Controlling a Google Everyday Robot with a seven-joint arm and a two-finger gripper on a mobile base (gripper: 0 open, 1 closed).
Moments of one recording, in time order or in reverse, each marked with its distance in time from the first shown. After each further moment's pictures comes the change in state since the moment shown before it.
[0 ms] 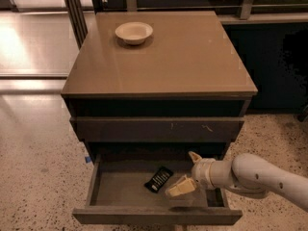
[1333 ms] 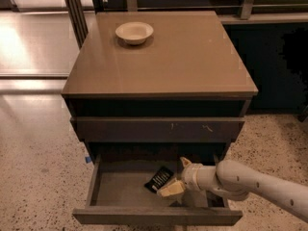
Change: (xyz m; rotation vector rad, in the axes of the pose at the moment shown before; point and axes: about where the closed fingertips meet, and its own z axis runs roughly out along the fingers) arm 0.034 -0.017 0.071 -0.007 -0.023 0.044
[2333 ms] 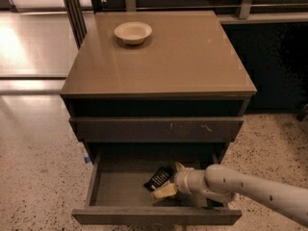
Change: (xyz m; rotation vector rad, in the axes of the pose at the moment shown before) arm 0.035 -0.013 0.055 0.008 0.020 0.043
